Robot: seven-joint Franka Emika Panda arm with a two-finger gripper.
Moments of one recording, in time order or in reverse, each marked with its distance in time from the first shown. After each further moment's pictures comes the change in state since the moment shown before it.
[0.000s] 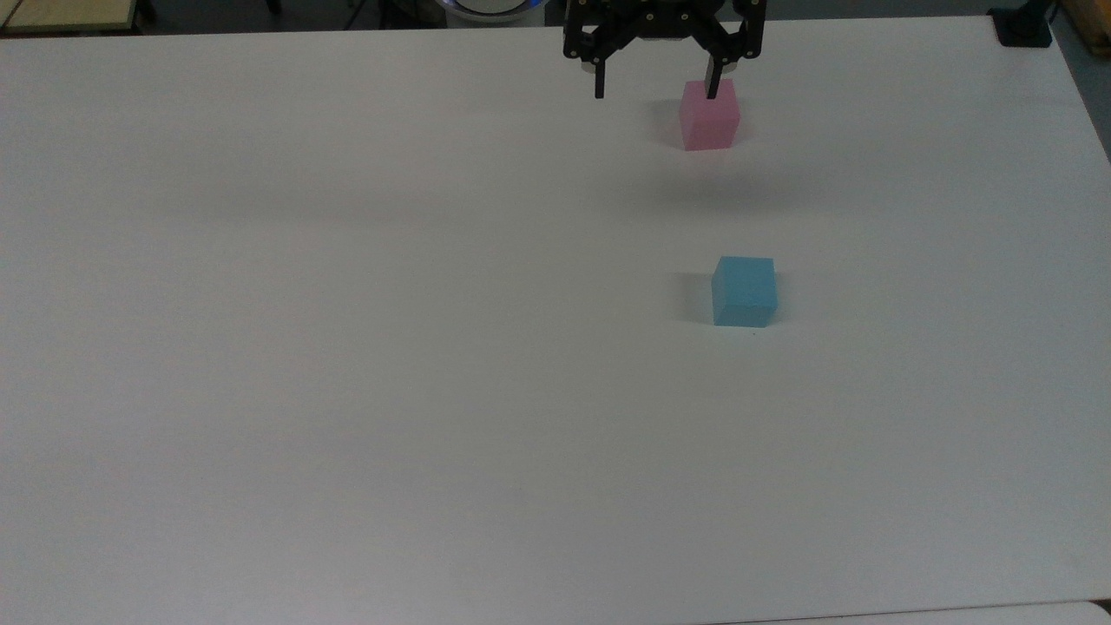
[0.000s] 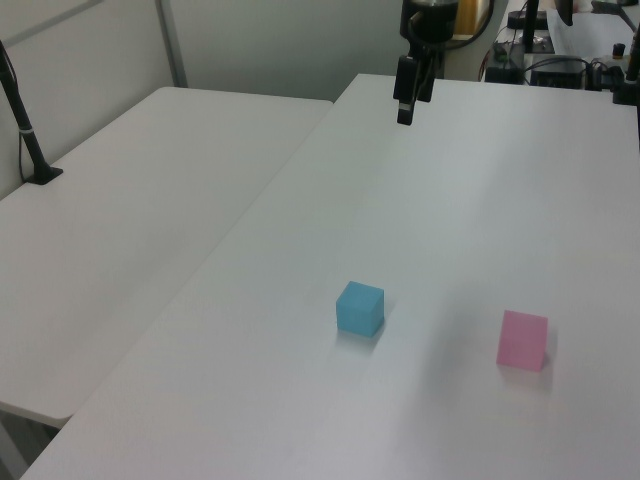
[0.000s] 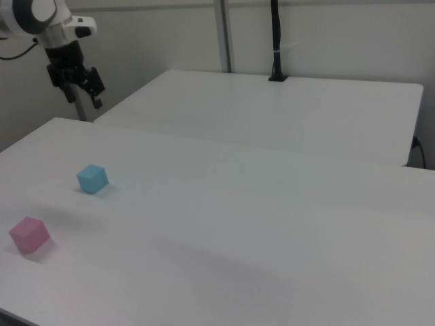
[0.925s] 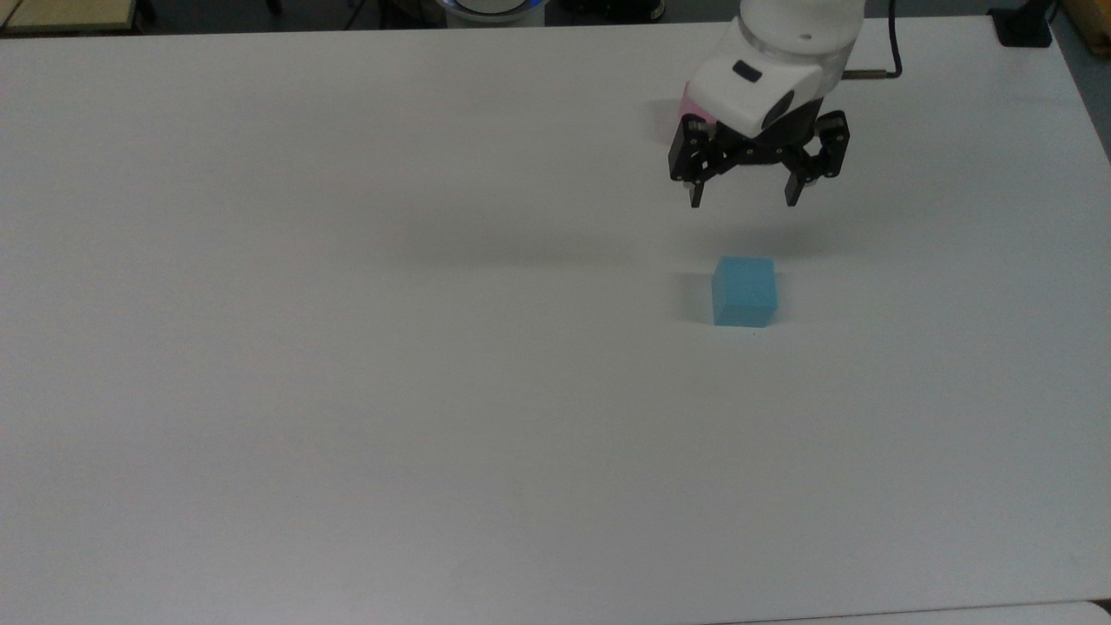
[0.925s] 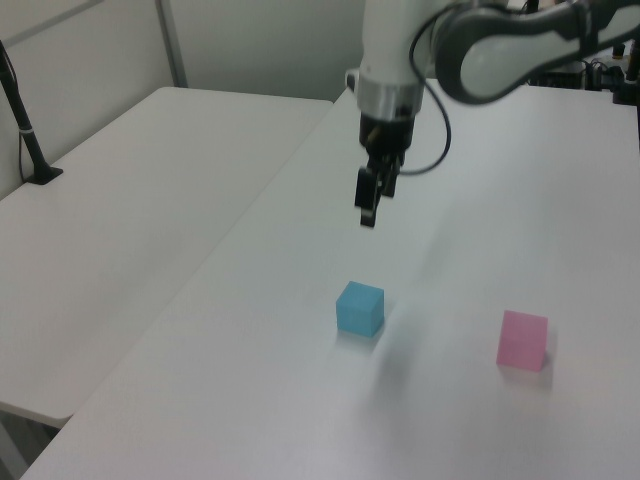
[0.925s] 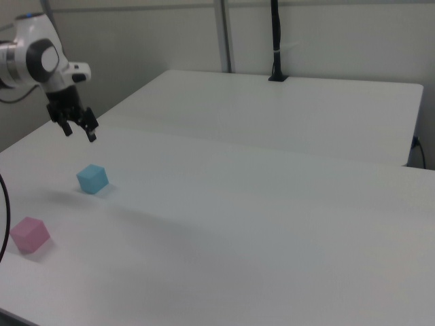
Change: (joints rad) arm 0.041 0.191 0.095 -0.056 -0.024 0.232 0.114
